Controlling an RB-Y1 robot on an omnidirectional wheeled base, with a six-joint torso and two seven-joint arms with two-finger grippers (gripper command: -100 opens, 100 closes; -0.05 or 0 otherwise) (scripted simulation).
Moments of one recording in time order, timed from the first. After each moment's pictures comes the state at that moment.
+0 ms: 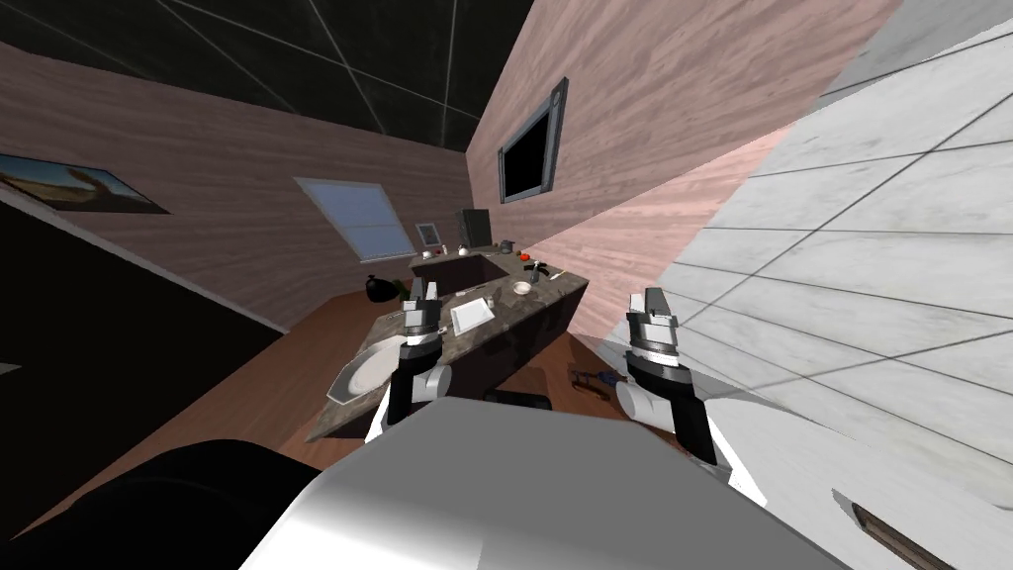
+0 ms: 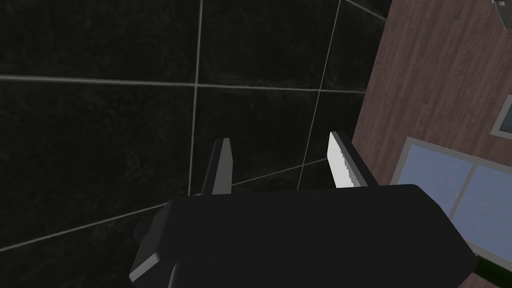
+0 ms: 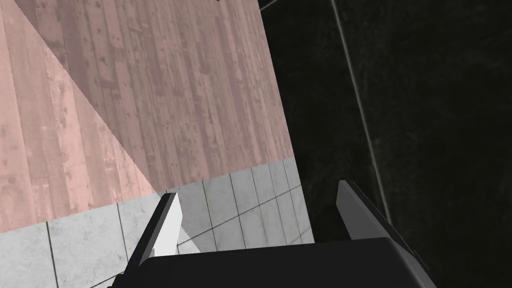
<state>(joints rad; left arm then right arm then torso) 0.50 0.00 0.01 -2.37 0.04 -0.52 -0.15 0.43 -0.16 -0.16 -2.16 -0.12 -0.60 0.34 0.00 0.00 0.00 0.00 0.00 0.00</state>
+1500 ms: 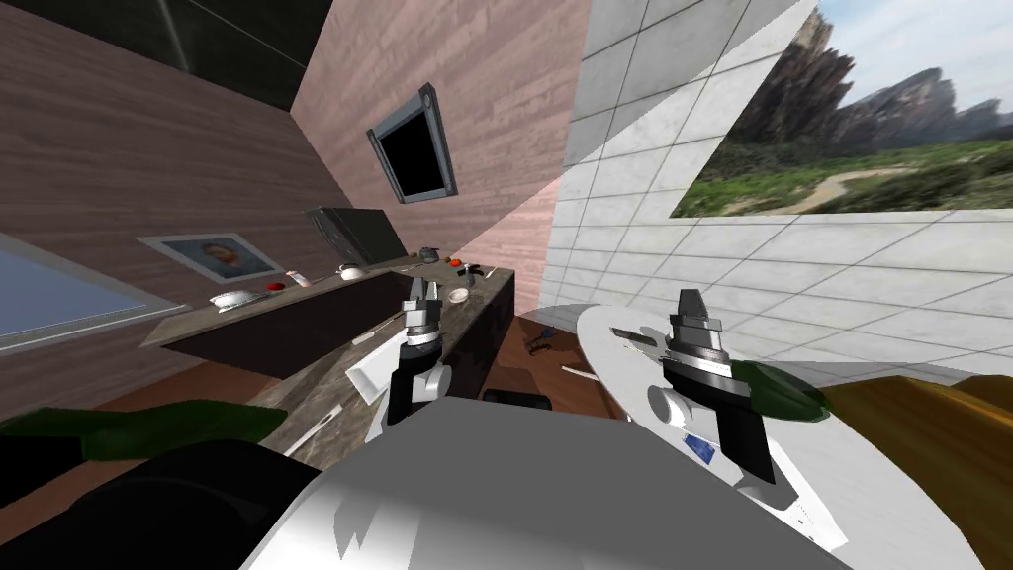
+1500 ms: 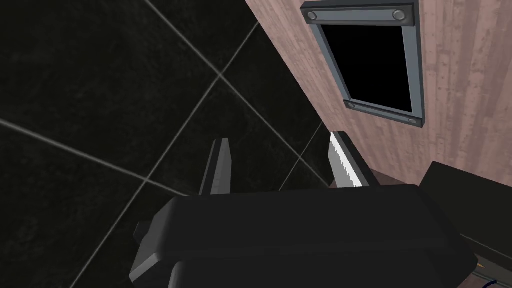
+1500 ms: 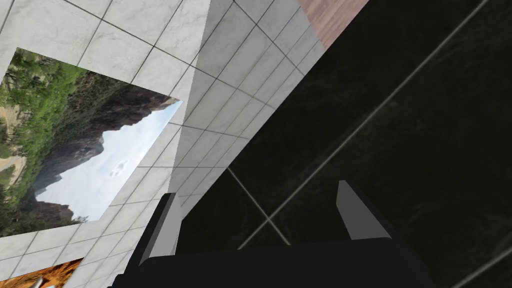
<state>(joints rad) 0.50 0.00 0.01 -2.37 0.04 -0.52 -0.15 0.41 -0.20 -0.37 -2.09 -0.20 -0.58 0.58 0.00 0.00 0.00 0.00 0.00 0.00</state>
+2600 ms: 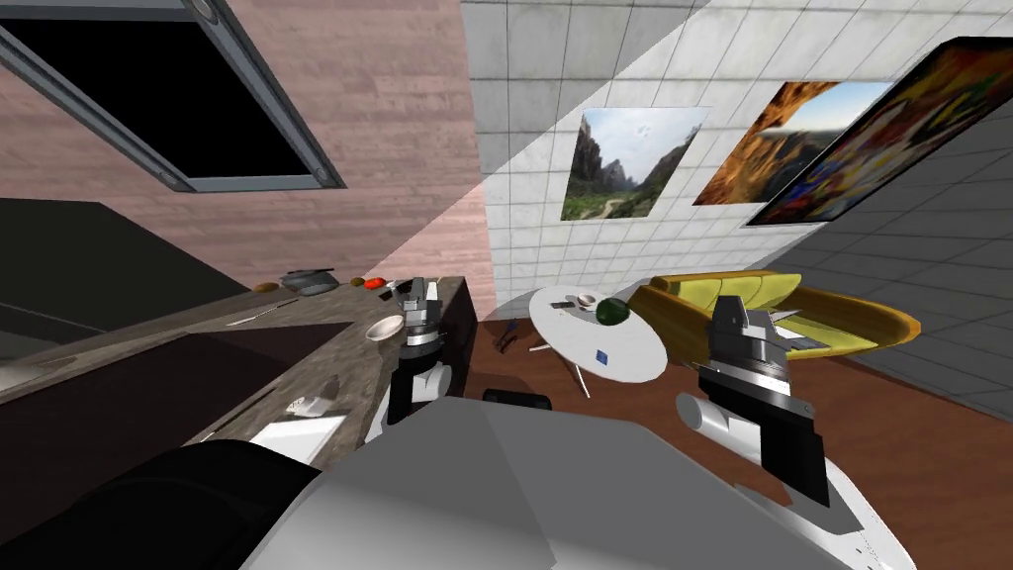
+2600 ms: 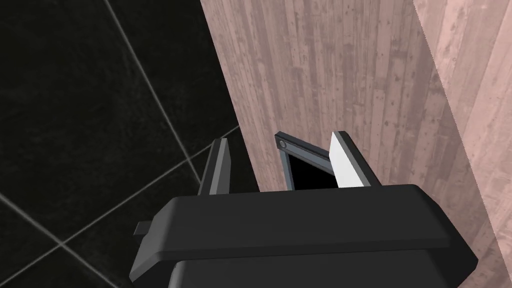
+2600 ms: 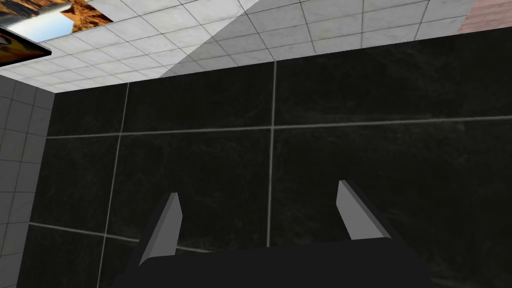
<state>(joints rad) 0.50 0.00 0.01 -2.36 0.04 -0.52 -0.15 0.38 -0.22 -0.55 -1.97 -0.25 -0.58 0.78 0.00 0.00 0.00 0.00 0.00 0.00</state>
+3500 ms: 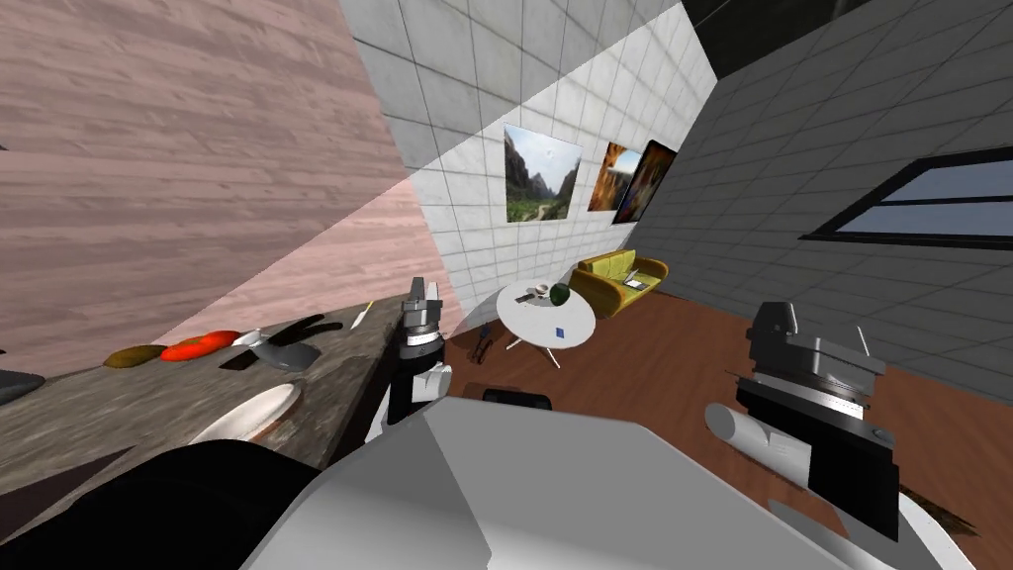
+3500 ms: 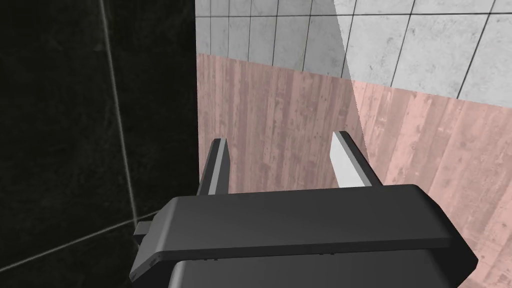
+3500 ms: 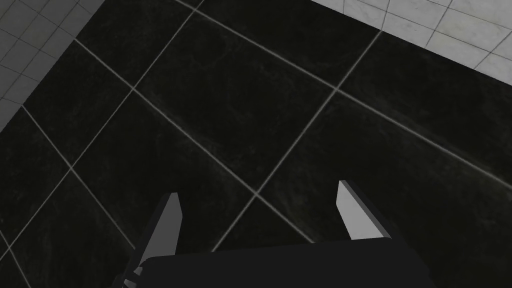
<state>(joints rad) 0.50 0.00 0.01 -2.36 0.04 -0.52 -0.15 0.36 -0.24 -0.68 -1.90 -0.27 -0.57 0.93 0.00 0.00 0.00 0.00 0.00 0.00</state>
